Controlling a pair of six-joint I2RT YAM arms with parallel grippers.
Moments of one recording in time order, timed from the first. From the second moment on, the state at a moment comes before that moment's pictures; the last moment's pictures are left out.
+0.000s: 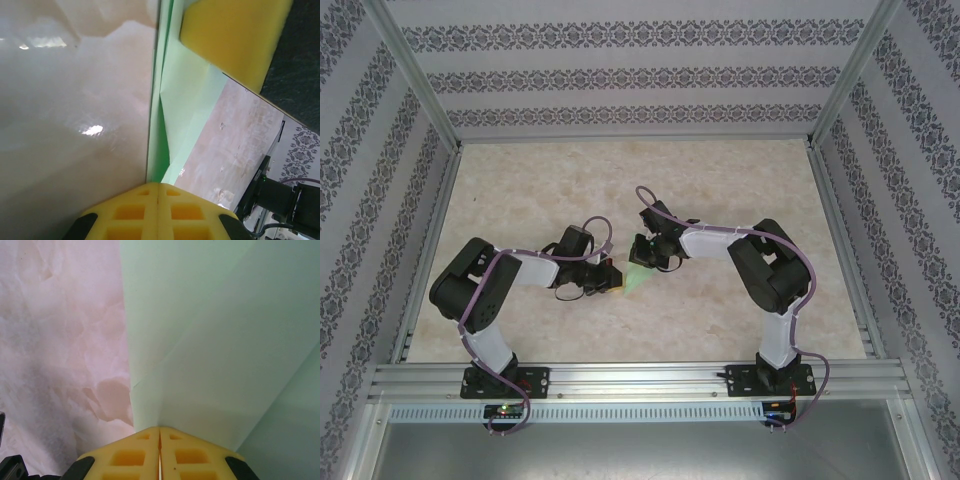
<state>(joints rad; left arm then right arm) -0.49 1.75 0.67 0.11 0.74 -0.77 0.65 1.94 1.11 -0.24 -0.32 0.84</state>
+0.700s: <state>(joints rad) -0.49 1.60 0.79 -0.03 0.70 -0.73 0.65 1.94 1.12 -0.24 -0.32 0.84</state>
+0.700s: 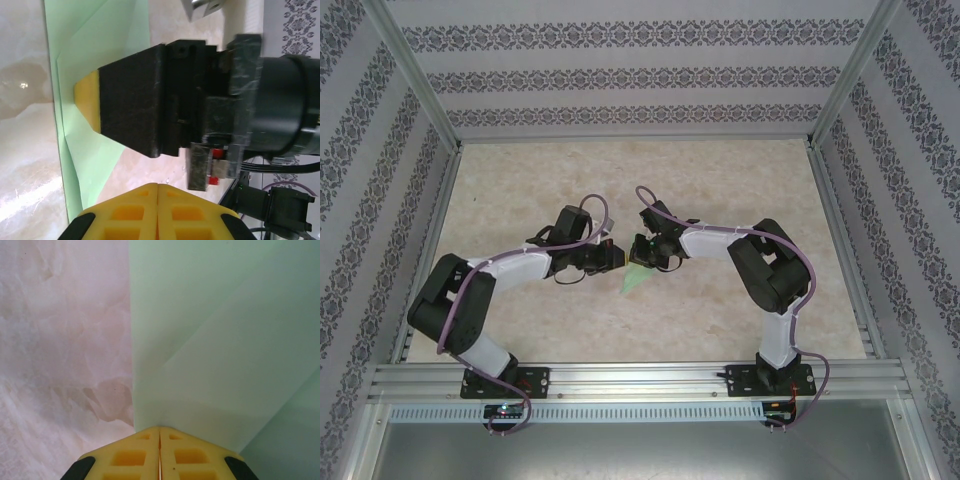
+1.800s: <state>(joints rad) -0.51 1.77 0.79 -0.13 0.71 -0.59 0.65 1.94 1.12 -0.24 -0.32 0.84</state>
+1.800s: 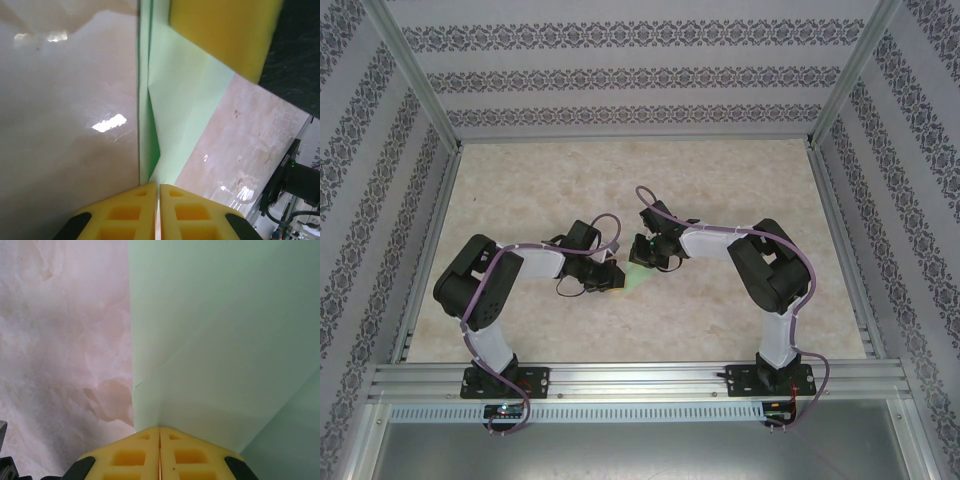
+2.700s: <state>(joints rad) -0.53 1.54 0.76 -0.34 0.65 -0.53 0.65 1.94 1.12 -0.24 -0.32 0.84</state>
